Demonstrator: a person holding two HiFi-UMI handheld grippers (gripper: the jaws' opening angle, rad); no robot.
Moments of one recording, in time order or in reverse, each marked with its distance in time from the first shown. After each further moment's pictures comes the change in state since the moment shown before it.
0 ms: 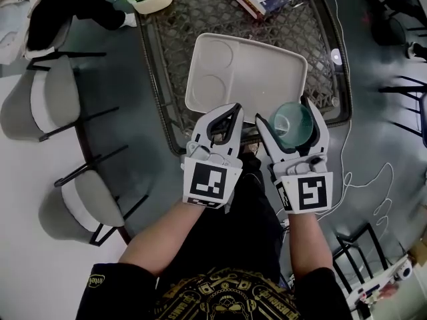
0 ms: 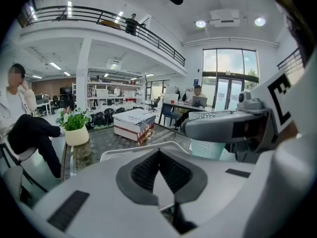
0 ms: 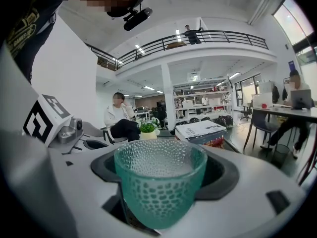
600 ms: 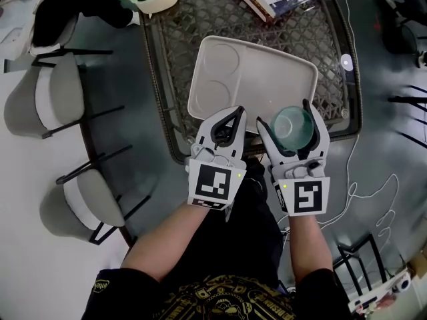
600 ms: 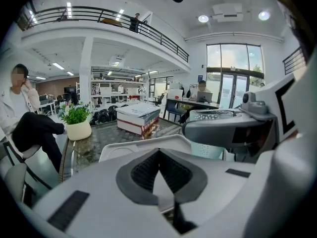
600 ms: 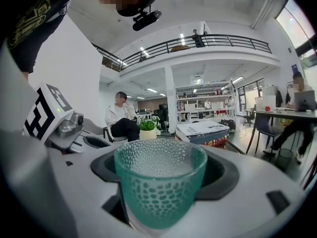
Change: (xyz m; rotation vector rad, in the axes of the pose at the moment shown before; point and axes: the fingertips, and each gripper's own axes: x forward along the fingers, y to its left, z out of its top) left arm 0.026 0.011 -0.028 -0.003 0.036 0.053; right arm 0.022 -0.007 -0.029 -0.050 -0.047 0.024
